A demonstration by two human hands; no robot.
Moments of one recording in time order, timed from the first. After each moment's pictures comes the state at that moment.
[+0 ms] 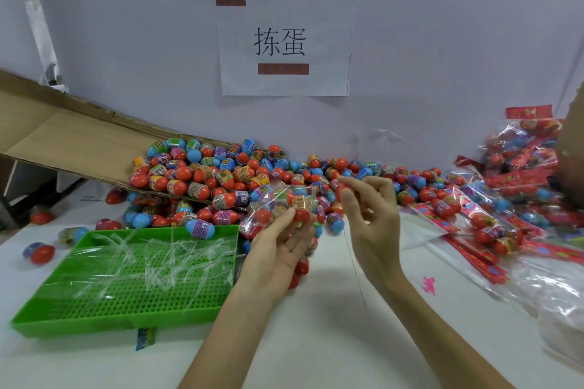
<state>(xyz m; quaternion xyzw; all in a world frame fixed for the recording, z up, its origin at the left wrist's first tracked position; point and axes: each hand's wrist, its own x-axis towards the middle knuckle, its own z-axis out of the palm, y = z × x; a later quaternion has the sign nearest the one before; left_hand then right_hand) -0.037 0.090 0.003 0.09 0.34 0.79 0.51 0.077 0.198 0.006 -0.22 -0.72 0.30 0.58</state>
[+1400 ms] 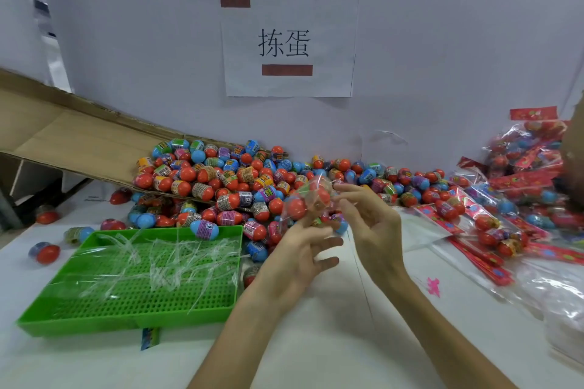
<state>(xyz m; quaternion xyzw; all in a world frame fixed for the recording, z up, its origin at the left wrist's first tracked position) -0.024 0.088 0.006 0.32 0.40 0.66 0.55 0.081 0.199 0.003 -0.17 -0.73 0.36 0.55</state>
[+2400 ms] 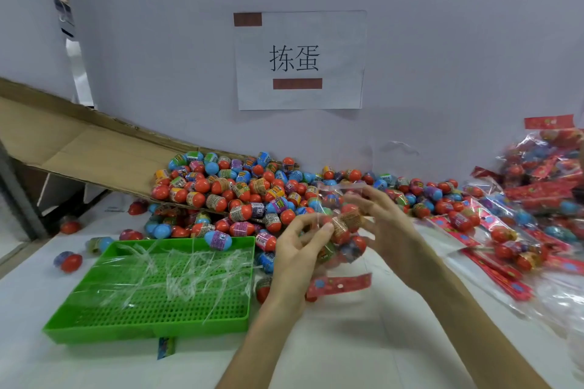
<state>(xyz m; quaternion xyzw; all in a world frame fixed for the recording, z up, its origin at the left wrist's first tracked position) -0.025 0.090 0.004 0.30 0.48 0.74 0.37 0.099 0.220 0.024 -0.18 -0.64 0.68 0.31</state>
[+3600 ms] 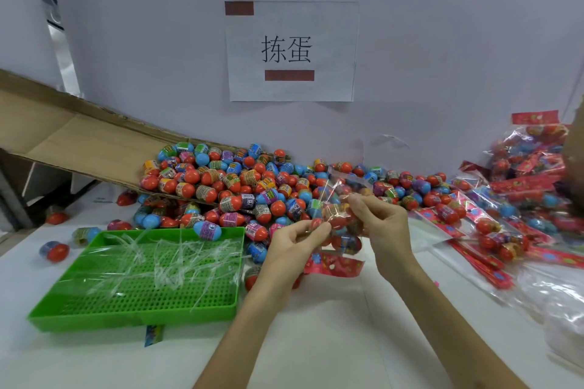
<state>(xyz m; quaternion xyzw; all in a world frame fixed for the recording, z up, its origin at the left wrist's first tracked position) -0.029 0.092 -0.004 0.34 0.54 0.65 0.41 0.091 0.202 0.019 -0.24 -0.60 0.59 0.48</state>
